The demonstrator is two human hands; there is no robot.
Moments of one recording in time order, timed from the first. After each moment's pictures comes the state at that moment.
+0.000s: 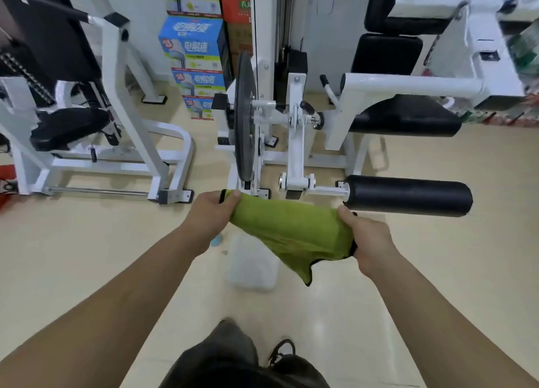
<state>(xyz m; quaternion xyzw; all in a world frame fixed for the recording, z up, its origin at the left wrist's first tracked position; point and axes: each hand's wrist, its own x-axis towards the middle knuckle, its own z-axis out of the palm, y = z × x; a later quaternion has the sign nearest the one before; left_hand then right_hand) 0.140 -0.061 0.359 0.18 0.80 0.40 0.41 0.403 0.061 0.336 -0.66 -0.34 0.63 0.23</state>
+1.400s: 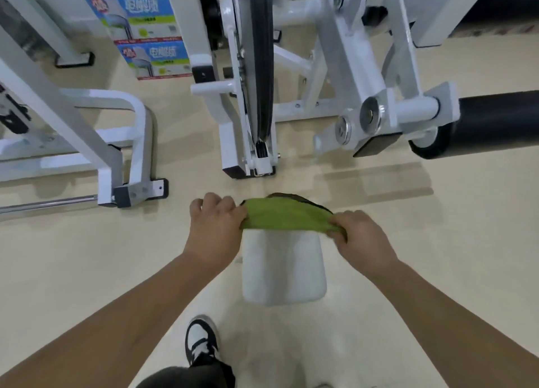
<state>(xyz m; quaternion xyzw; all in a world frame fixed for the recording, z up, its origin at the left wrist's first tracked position) -0.028 -0.025 -0.030 0.69 0.73 0.03 0.00 0.264 0.055 -0.032 -0.53 -0.81 0.23 0.07</state>
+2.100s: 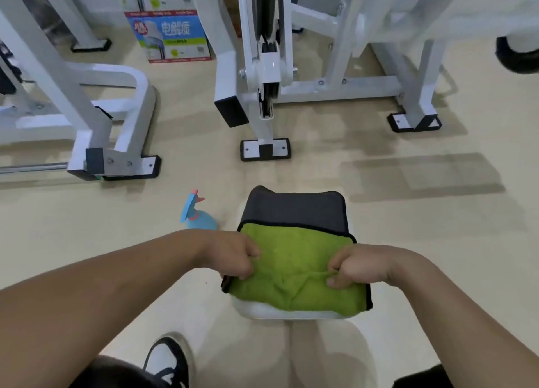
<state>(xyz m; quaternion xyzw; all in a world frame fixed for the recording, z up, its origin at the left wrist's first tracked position) 0.003 -0.051 -0.266 0.55 0.64 -0.14 0.52 0.275 0.037 -0.270 -0.44 -0.68 0.51 -0.29</state>
